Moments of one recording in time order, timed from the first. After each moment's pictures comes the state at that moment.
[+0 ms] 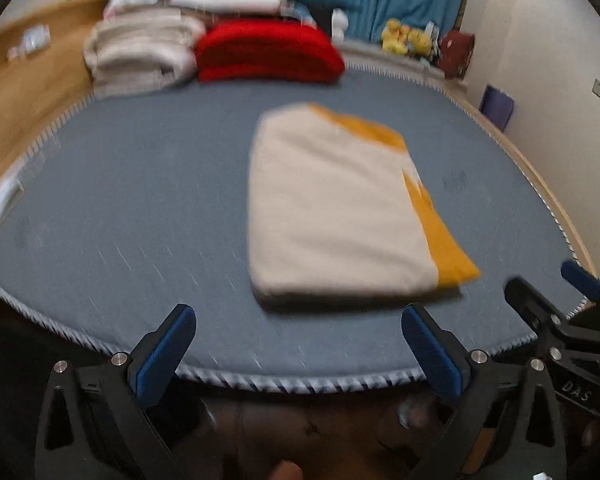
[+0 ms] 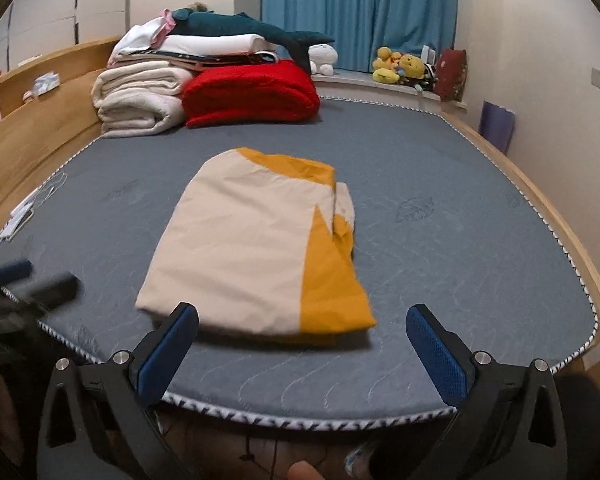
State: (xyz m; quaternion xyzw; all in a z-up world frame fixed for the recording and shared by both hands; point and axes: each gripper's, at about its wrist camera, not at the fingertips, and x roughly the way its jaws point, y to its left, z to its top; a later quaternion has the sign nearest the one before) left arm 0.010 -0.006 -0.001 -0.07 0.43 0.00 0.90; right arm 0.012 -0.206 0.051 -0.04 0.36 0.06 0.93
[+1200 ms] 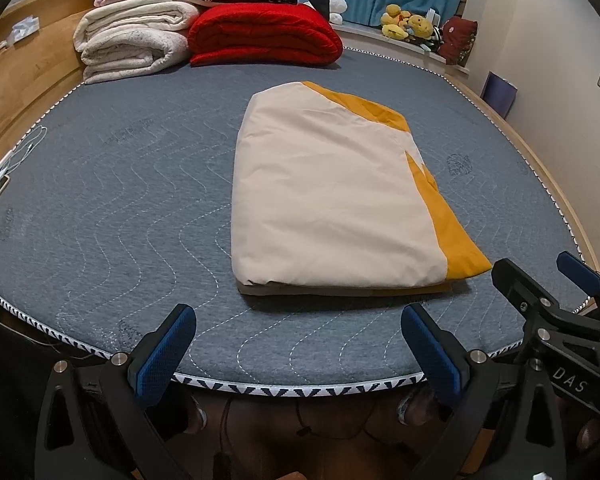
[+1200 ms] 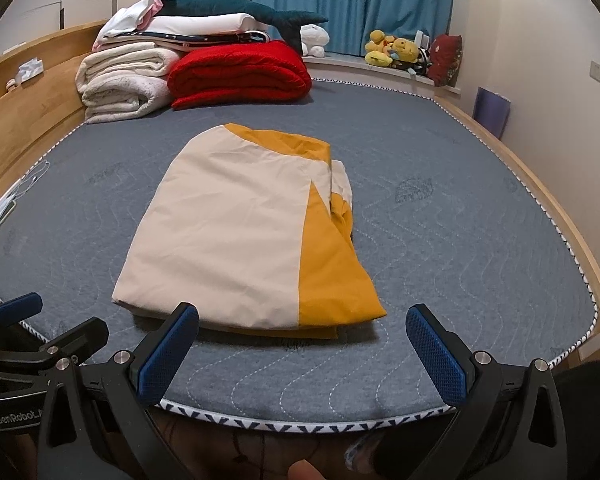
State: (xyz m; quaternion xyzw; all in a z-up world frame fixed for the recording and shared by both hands) left arm 0.030 -0.015 -0.019 -0.07 0.44 0.00 0.89; right arm 0.045 -0.204 0.015 -0.04 0.39 0.03 0.92
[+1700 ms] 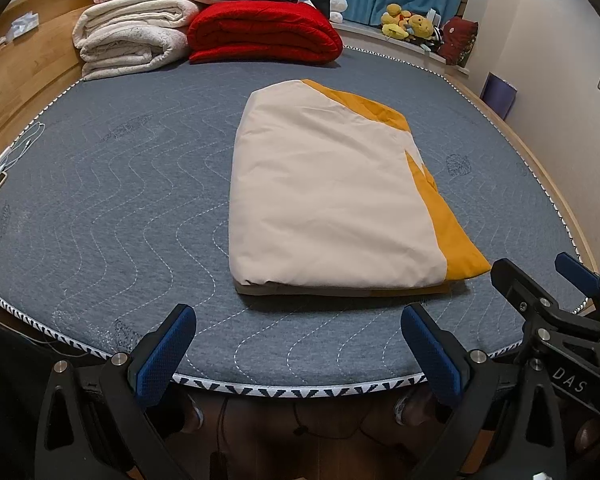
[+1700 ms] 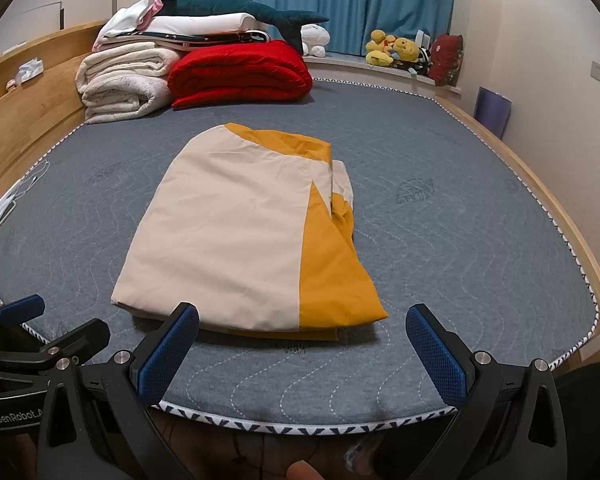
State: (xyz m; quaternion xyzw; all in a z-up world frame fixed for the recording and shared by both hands) left arm 0.031 -0.013 -0.021 -0.07 0.45 -0.01 0.89; right arm 0.046 -0.203 0.015 -0.04 0.39 0.04 0.92
